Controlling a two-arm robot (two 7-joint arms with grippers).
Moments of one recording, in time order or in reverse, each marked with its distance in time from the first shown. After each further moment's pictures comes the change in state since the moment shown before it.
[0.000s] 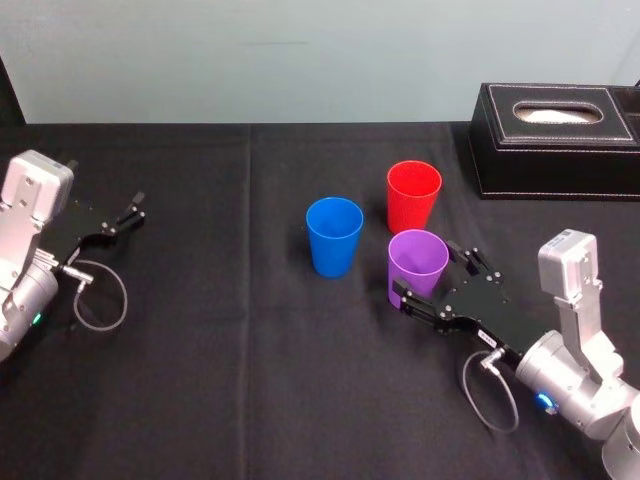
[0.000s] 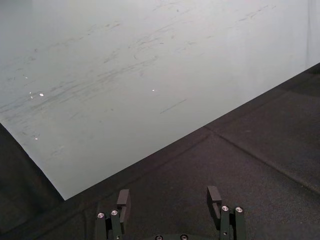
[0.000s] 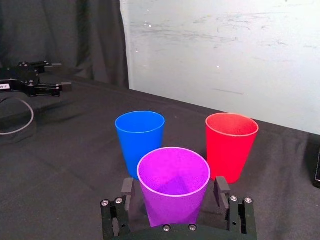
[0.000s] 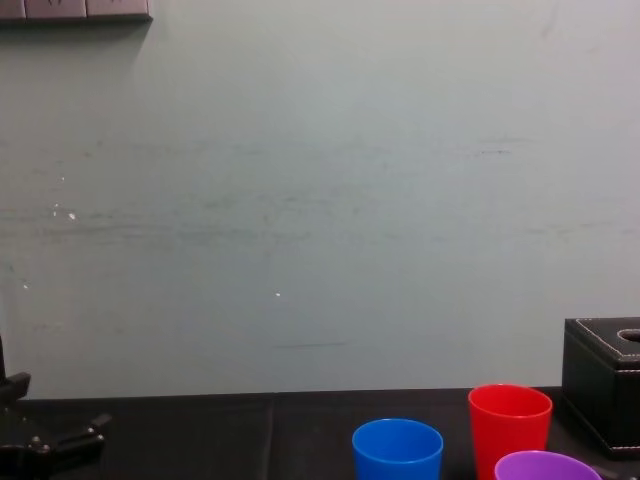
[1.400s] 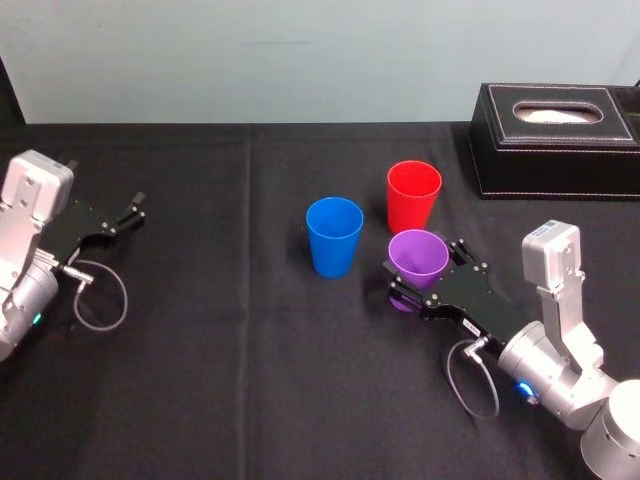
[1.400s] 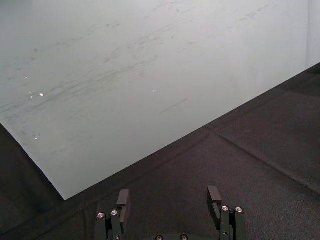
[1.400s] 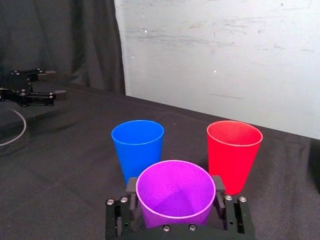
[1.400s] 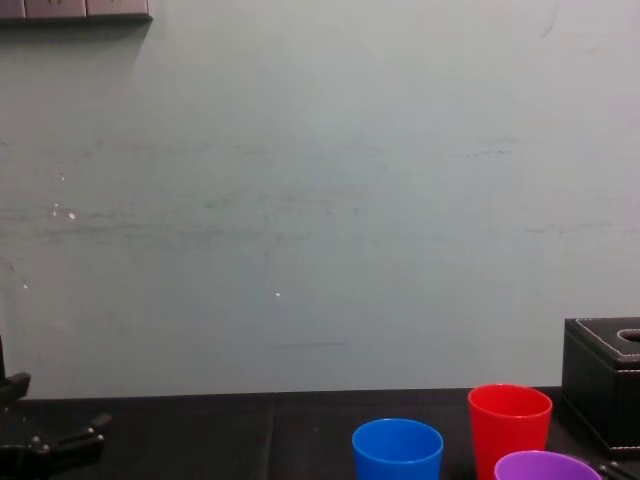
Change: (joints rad) left arm 0.000 0.000 0.000 0.000 0.000 0.000 0.000; right arm 0.025 -0.083 0.027 0.037 -0.049 0.005 0.008
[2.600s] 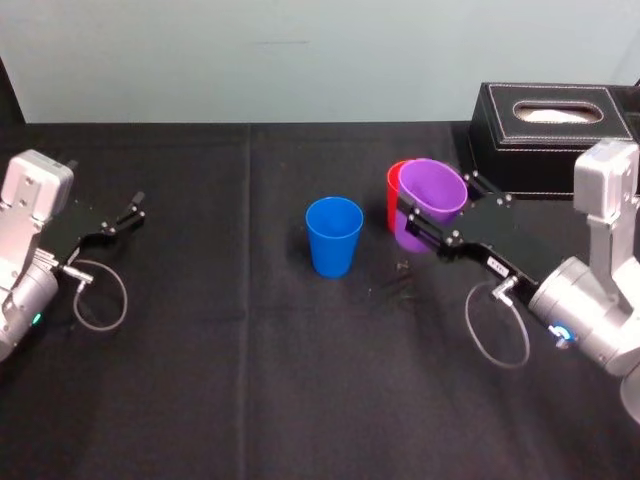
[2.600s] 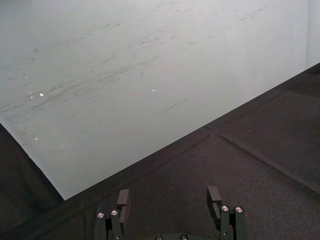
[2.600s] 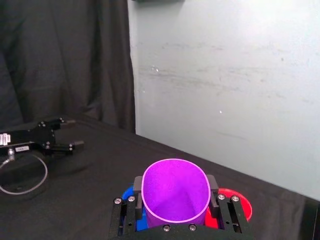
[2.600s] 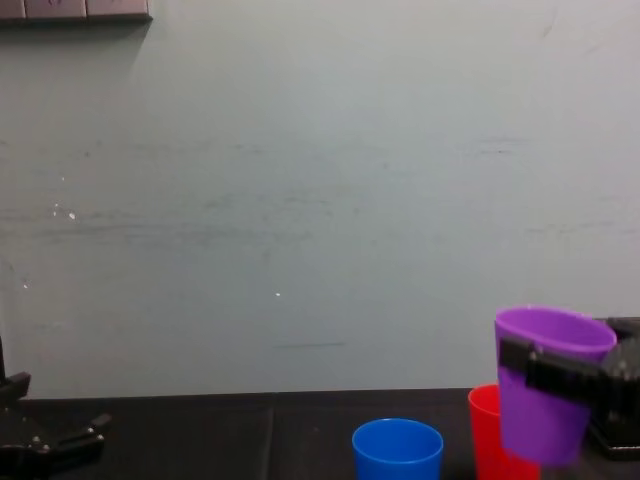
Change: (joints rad) left arm 0.000 0.000 0.000 0.000 0.000 0.000 0.000; right arm -0.005 0.047 0.087 -0.226 0.055 0.140 0.058
